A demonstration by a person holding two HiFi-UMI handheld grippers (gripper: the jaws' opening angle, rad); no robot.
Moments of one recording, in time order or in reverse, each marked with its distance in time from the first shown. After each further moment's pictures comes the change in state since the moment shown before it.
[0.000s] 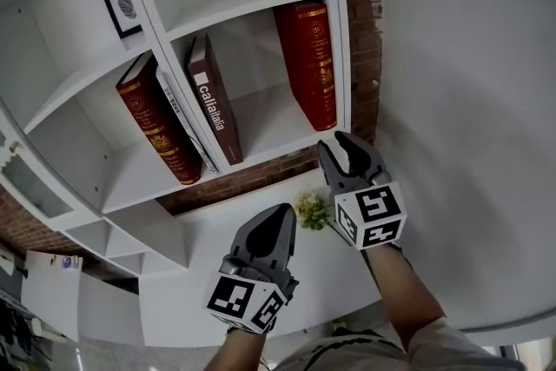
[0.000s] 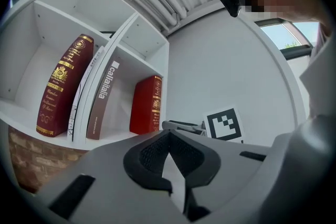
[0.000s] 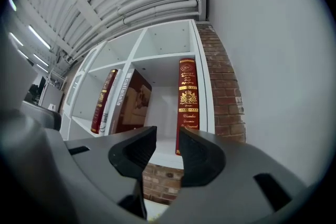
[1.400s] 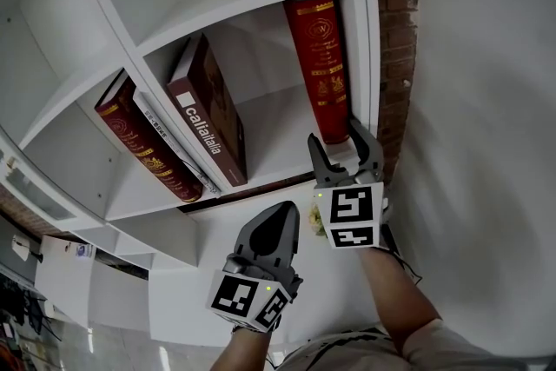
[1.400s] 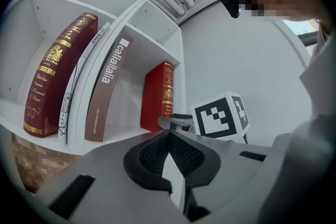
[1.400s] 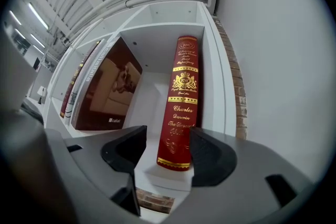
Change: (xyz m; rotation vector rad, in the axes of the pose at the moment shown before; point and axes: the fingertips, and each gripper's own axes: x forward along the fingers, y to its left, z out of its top) left arm 0.065 0.055 -0.023 0.013 0.048 0.126; right arm 0.093 -0.017 -0.017 -0.098 0.056 -0.070
